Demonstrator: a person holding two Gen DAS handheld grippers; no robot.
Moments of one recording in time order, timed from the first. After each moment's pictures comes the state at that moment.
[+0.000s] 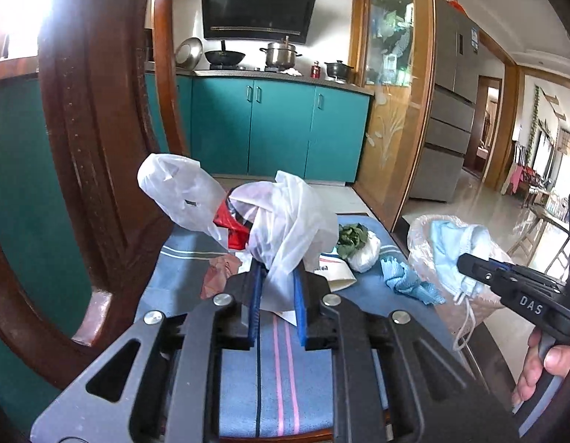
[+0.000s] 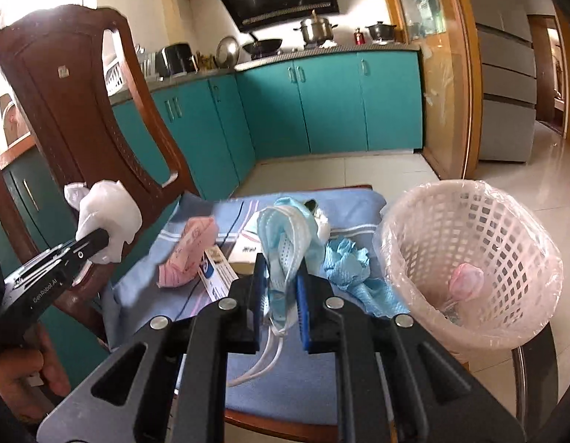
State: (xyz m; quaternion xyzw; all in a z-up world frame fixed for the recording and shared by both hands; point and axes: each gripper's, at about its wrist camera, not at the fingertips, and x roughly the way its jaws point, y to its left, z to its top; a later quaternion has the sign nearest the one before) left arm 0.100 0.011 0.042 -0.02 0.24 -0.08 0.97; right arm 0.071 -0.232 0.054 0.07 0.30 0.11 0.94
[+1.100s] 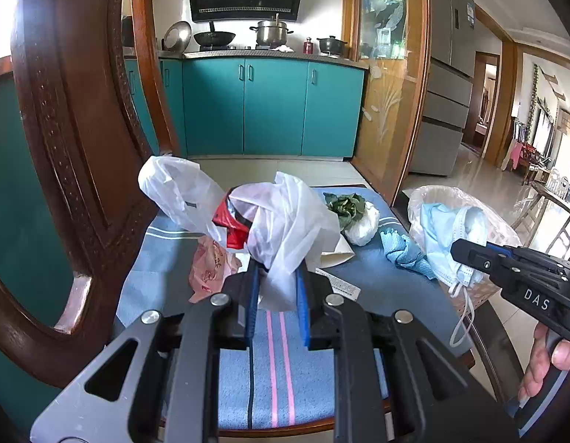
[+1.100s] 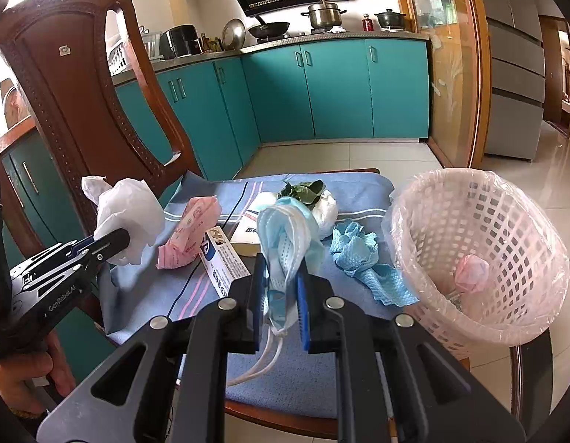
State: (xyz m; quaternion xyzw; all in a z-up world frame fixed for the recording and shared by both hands) left arm 0.109 -0.001 0.029 0.00 0.28 -0.08 0.96; right arm 0.075 -0.226 0.051 0.06 0.32 0.12 0.94
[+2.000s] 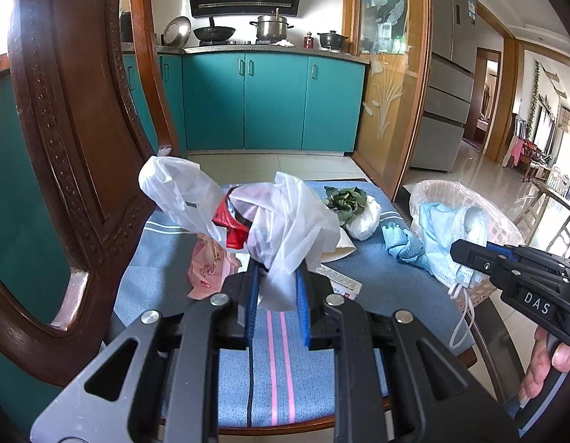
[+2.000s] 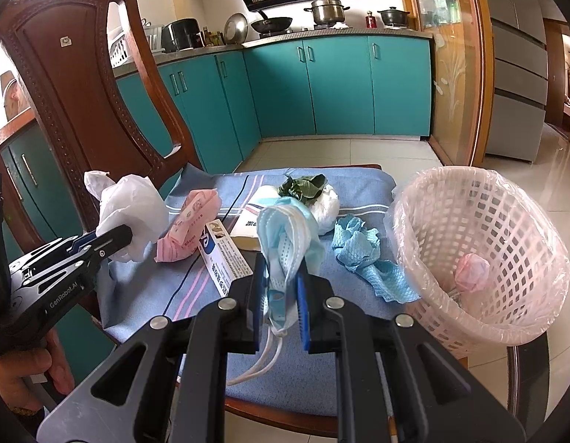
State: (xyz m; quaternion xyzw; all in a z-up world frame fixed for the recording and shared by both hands) left arm 0.113 -0.001 0.025 0.00 0.29 -0.08 0.95; right arm 0.077 -0.224 0.046 0.05 0.33 0.13 0.93
